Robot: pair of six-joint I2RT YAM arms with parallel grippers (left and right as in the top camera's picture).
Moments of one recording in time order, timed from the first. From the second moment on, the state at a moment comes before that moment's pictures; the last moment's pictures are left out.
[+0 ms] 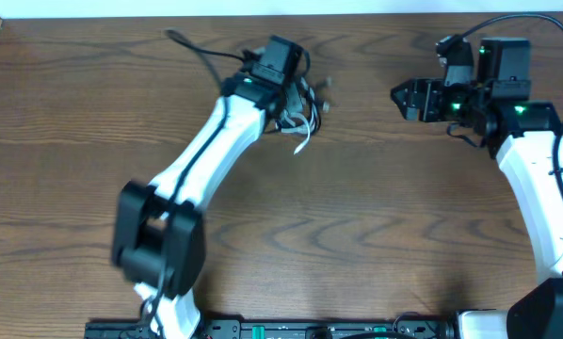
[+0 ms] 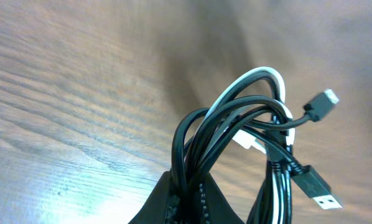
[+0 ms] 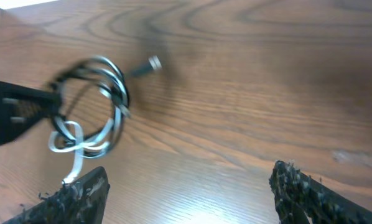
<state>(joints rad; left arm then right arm) -0.43 1.88 1.59 -0.71 -0.13 -0.72 0.05 1.55 1.31 -0.59 -0.45 0.14</state>
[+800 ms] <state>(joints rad) -0.42 1.74 1.59 -0.72 -0.14 -0.80 0.34 1.58 1.31 -0.37 -0.51 0.39</state>
